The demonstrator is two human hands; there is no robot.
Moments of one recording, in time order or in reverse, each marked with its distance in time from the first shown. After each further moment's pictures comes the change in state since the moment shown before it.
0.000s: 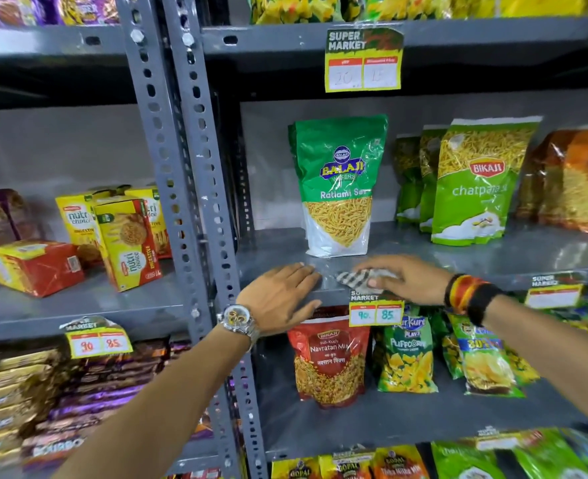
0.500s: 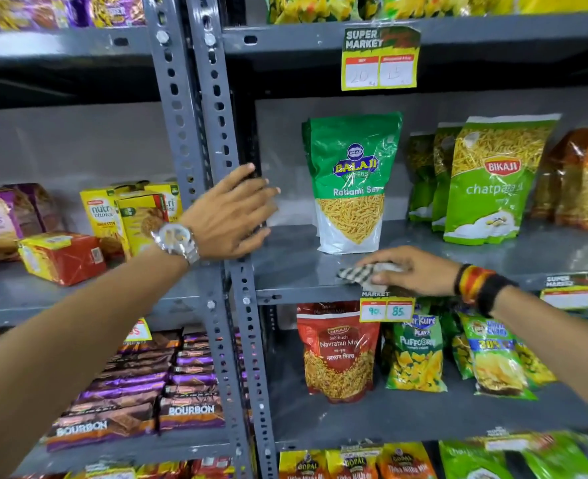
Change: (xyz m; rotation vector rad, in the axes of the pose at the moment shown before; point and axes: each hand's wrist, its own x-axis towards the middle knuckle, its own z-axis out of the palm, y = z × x) left_hand -0.016 -0.098 -0.125 0.478 0.081 0.087; right_hand -0.001 -0.024 -0.009 0.168 -0.037 -0.071
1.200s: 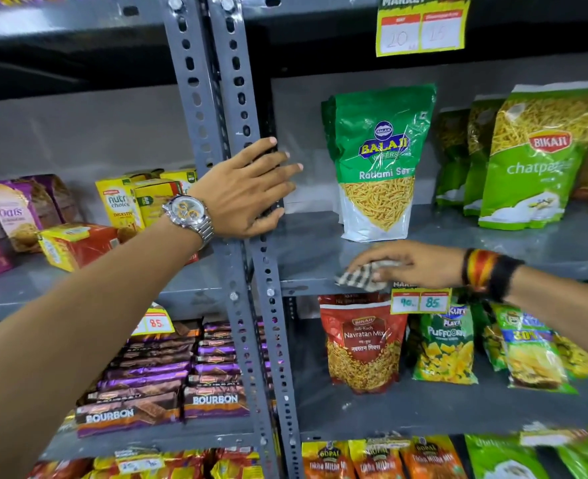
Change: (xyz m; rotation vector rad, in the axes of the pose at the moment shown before) left_hand 0.000 -0.025 0.011 0.120 0.070 0.086; right_hand 0.037 -0.027 0.022 -0.026 -0.199 -0.131
